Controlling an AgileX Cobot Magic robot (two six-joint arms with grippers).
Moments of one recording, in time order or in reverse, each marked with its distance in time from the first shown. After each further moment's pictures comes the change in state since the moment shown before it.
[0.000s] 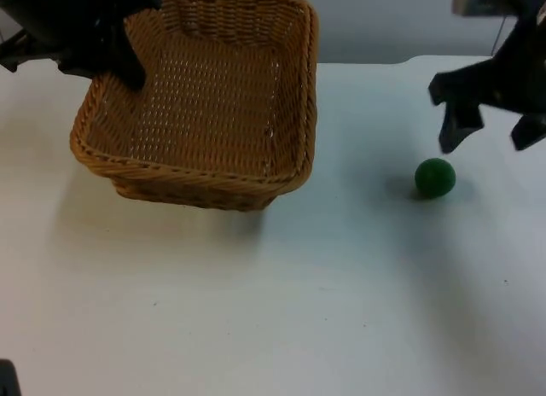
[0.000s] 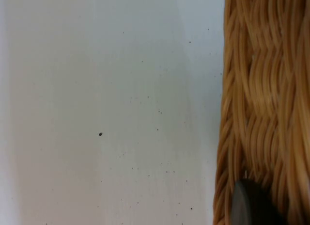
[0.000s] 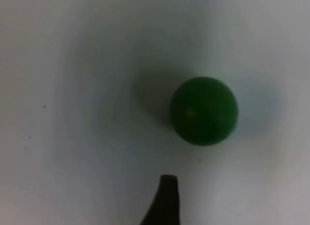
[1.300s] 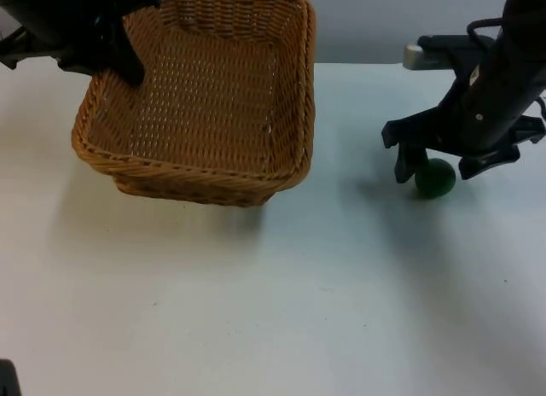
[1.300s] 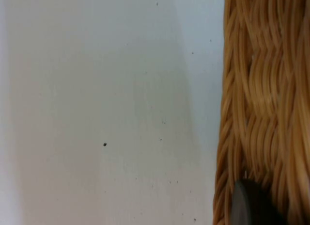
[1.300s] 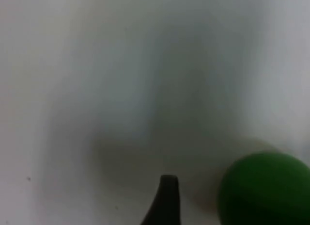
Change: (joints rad) right arm 0.024 0.215 -0.085 0.000 -0.174 0.002; left arm 0.000 0.000 0.000 0.000 -0.033 0.000
